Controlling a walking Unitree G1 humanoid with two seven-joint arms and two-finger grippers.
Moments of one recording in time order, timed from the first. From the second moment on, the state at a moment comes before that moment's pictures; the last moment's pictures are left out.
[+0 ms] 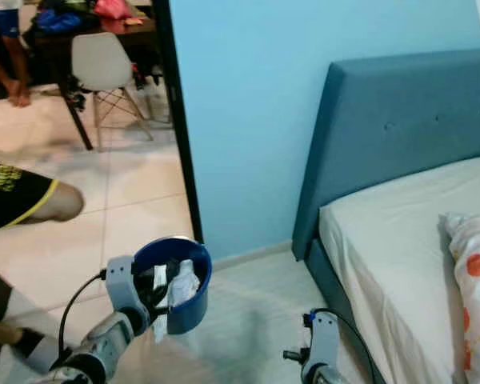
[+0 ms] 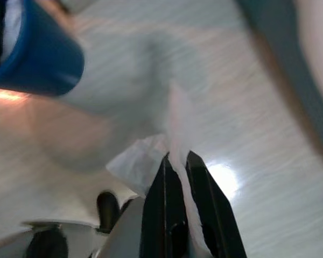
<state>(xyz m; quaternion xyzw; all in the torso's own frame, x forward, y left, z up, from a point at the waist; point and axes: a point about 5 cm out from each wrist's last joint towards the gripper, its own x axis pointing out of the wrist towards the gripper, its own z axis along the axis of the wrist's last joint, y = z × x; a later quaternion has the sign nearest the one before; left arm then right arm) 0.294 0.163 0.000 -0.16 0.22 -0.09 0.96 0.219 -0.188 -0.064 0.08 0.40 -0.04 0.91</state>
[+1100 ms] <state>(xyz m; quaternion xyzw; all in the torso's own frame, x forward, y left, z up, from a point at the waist) 0.291 0.157 -0.008 0.03 0.28 -0.14 0.95 0.225 -0.183 -0.060 0.04 0.39 0.00 0.92</state>
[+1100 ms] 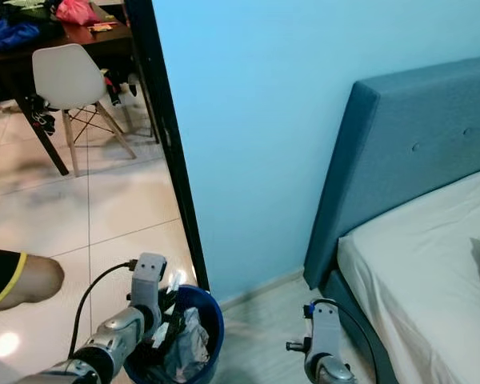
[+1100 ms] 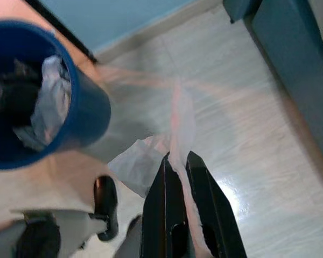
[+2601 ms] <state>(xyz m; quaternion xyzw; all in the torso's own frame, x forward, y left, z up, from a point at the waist) 0.332 0.219 0.047 0.39 0.18 -0.05 0.90 0.211 -0.206 -0.060 -0.01 0.36 0.02 0.93</state>
